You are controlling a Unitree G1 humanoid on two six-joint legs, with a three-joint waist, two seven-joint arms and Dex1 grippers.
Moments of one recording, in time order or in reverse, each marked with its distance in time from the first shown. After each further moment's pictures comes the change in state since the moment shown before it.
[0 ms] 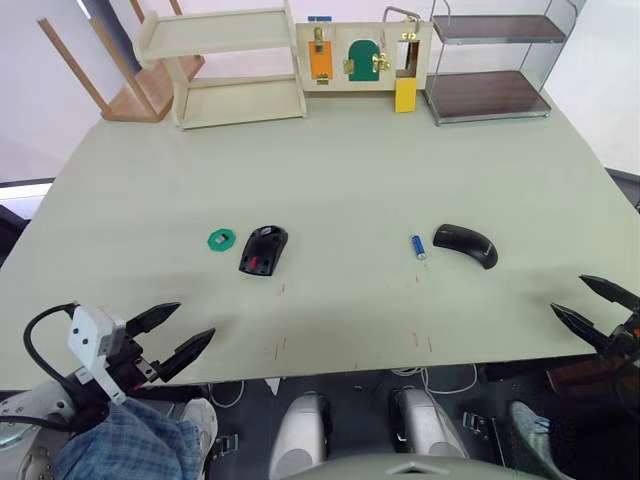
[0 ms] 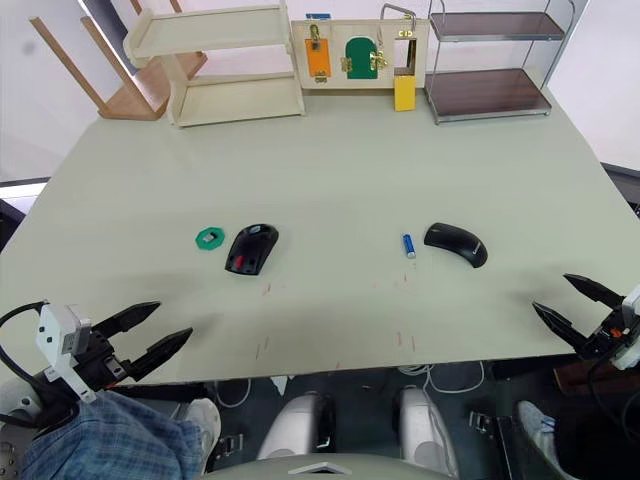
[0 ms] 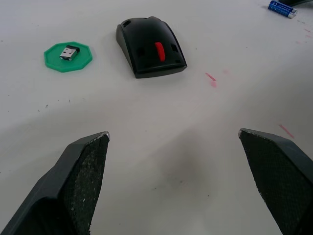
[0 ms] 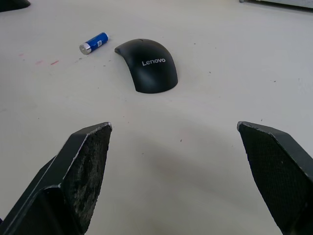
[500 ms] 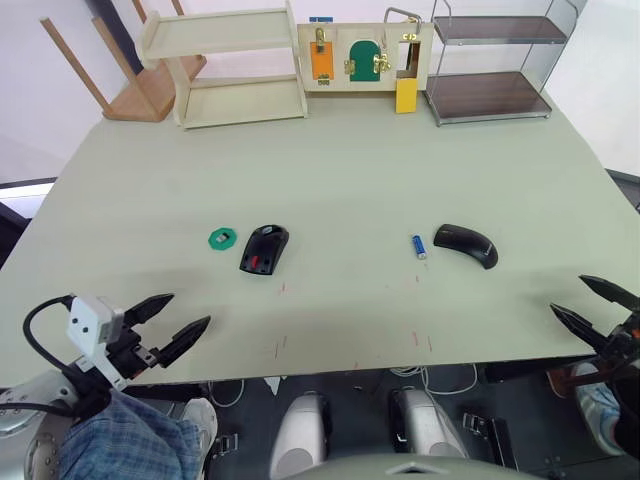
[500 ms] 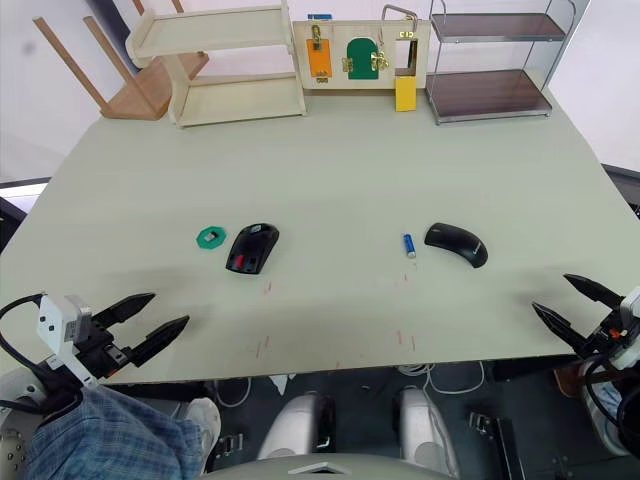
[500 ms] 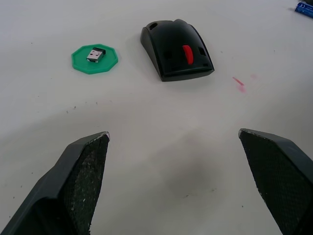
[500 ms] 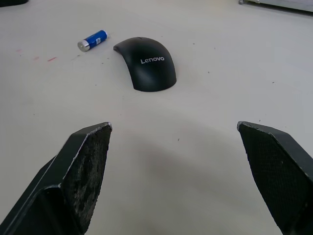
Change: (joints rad) left arm -0.091 -0.005 -0.006 0.070 0.038 0.000 0.026; right arm -0.019 0.012 -0.001 0.037 -0.023 -0.042 0.012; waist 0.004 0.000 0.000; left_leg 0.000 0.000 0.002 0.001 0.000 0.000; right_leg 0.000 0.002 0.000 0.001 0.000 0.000
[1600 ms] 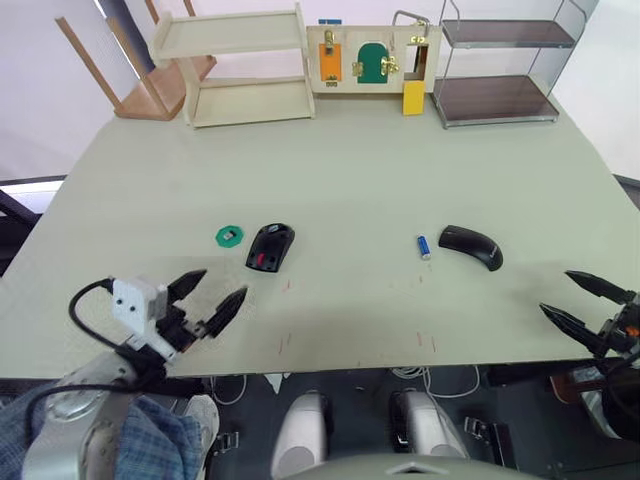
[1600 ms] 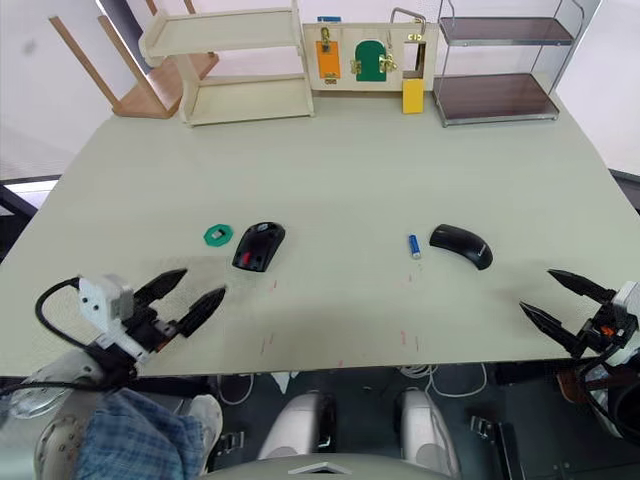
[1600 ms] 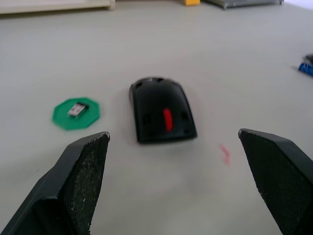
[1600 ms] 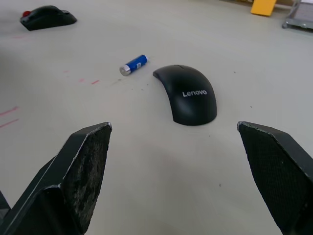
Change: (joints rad) left arm -0.137 -0.213 -0.185 -0.306 0.041 0.166 0.387; right arm -0.002 0.007 0.006 -0.118 0.033 0.074 0.081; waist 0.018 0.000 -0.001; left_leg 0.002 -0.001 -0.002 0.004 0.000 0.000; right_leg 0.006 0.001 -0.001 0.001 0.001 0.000
